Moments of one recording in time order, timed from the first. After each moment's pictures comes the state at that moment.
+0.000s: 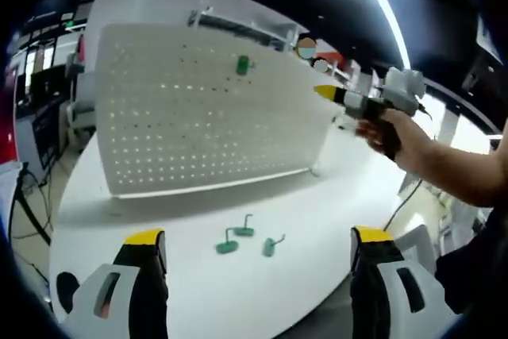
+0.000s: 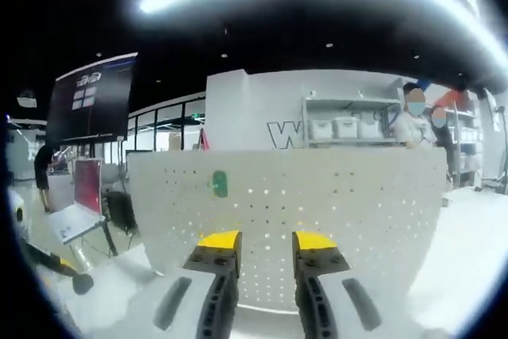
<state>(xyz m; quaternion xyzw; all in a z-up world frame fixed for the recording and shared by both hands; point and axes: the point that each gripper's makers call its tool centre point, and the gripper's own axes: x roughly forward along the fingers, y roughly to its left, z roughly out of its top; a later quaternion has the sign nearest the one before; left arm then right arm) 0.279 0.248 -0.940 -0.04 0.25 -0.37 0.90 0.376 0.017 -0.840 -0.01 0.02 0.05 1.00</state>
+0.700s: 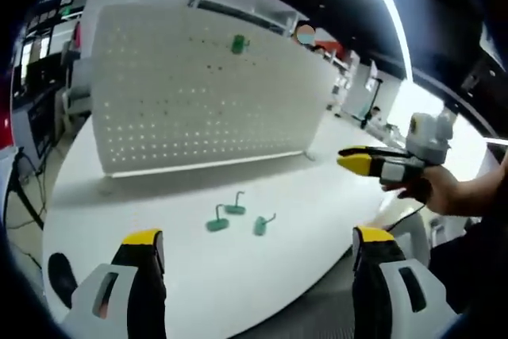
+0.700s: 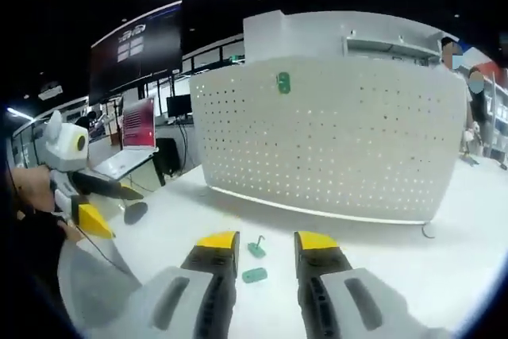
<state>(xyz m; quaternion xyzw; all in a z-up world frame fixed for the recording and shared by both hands) 0.254 0.247 -0.964 -0.04 0.29 -0.38 0.88 0.260 0.072 -0.949 0.01 0.19 0.15 0.97</state>
